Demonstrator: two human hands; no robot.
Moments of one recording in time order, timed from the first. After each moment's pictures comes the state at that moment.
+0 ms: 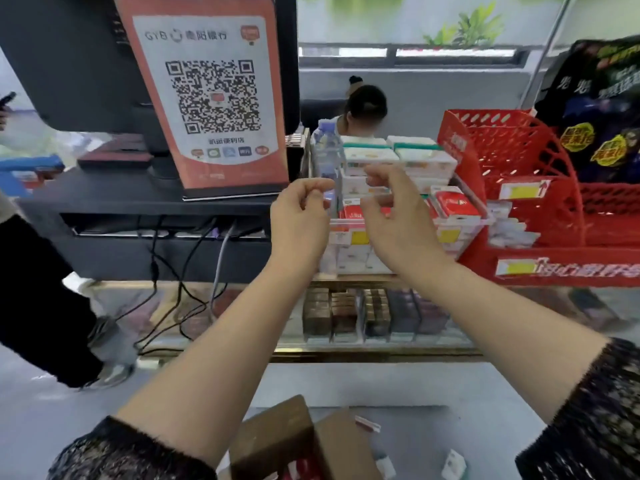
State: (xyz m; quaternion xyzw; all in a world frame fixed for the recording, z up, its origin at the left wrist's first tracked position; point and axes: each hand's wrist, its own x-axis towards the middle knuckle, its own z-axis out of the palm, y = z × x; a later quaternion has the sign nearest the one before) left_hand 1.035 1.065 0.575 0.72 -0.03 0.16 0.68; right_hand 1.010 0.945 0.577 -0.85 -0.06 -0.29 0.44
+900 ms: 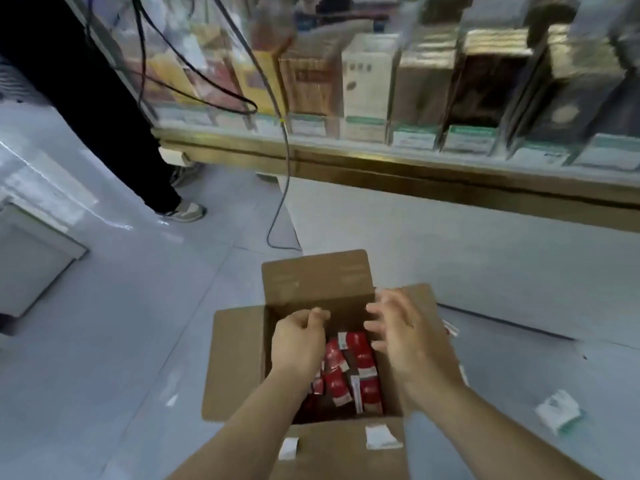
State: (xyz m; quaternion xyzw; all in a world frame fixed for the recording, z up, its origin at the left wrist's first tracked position) left_hand 0.890 1.135 0.062 0.78 0.35 -0.06 0.52; right_hand 0.905 1.005 0.085 -0.73 0.15 0.18 0.64
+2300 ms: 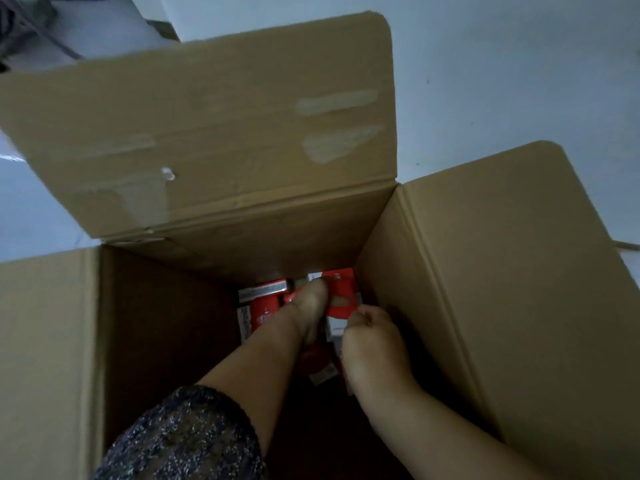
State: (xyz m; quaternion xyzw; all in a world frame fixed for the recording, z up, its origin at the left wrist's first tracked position) left_hand 0.982 1.128 -0.303 0.53 0.46 -0.32 0.64; right_hand 0.932 1.055 -0.221 -0.76 0.35 0.27 0.47
